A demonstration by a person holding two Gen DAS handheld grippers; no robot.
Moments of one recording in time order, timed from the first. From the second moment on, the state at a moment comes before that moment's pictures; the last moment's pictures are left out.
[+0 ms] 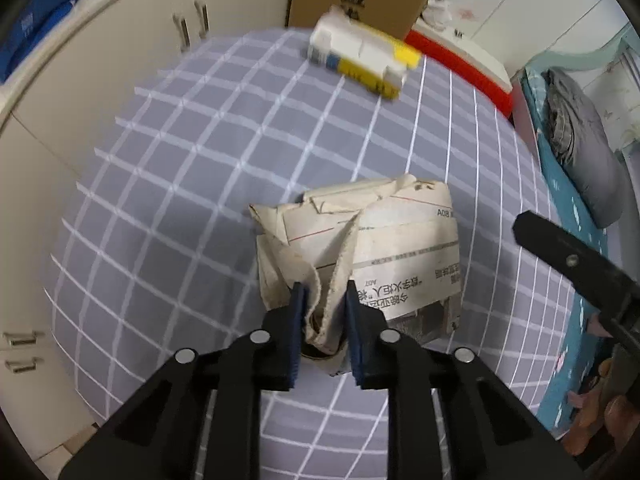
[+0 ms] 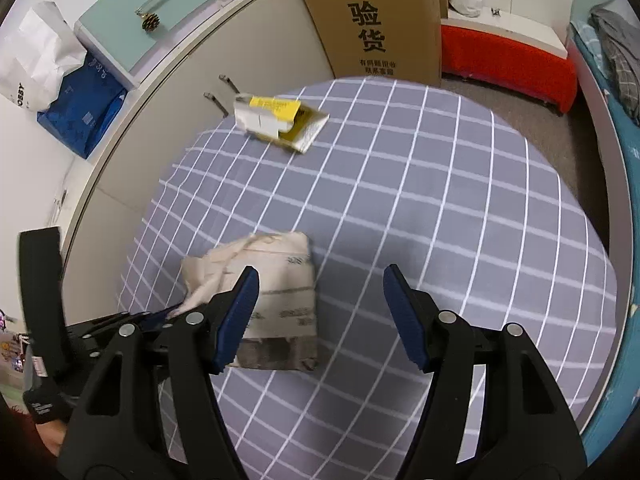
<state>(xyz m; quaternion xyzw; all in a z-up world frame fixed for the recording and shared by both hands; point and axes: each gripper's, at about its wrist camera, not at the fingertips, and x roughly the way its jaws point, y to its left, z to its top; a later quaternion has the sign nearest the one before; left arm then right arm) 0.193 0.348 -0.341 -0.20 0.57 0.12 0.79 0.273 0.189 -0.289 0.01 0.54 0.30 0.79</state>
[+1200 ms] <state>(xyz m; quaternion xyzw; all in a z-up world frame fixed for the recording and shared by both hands) 0.239 0.435 -0.280 -0.19 0.49 0.19 0.83 0.370 0.279 -0.299 0.07 0.50 0.40 0.77</state>
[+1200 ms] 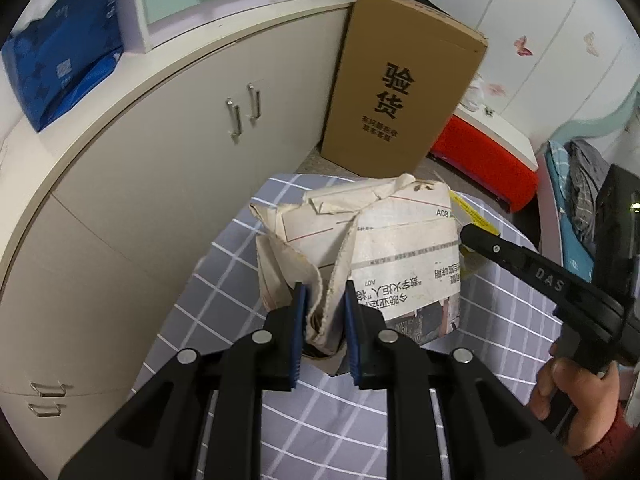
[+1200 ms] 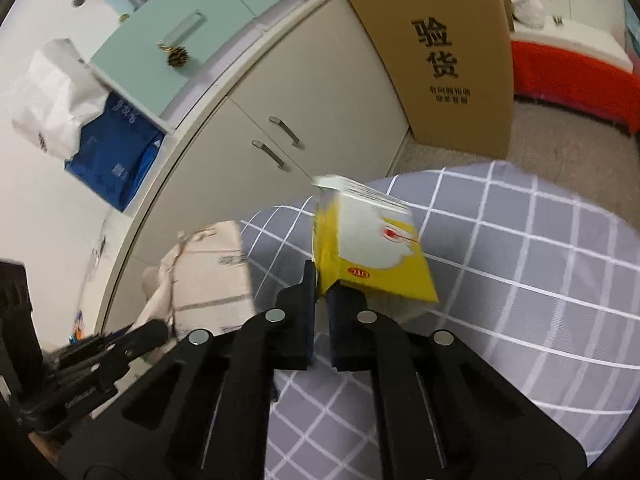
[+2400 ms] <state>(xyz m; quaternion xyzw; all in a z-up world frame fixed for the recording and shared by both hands) 0.290 -0.057 -0.221 -0.03 0.52 -0.03 0.85 0.254 -0.248 -0.216 0.16 0.44 0.16 0.87</state>
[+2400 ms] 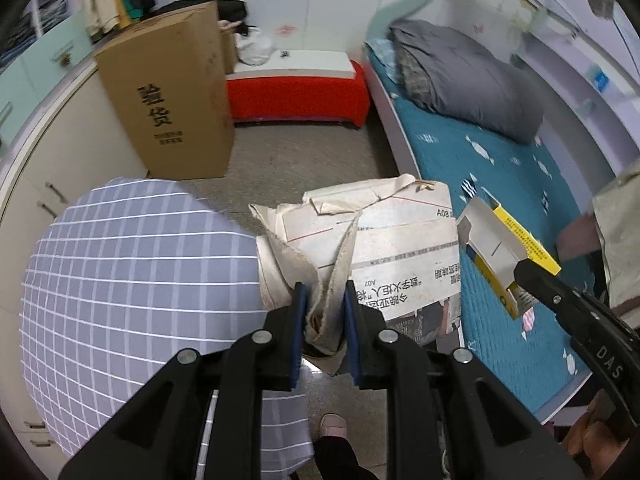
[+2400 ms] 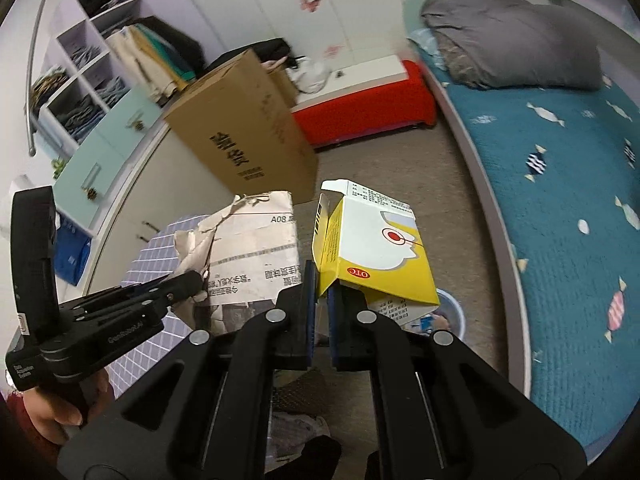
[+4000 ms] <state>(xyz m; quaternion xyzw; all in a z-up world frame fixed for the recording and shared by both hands) 0.330 -0.134 -0.240 0.01 0.54 -0.02 0.84 0.274 -0.305 -0.250 0.20 0.46 0.15 0.85</state>
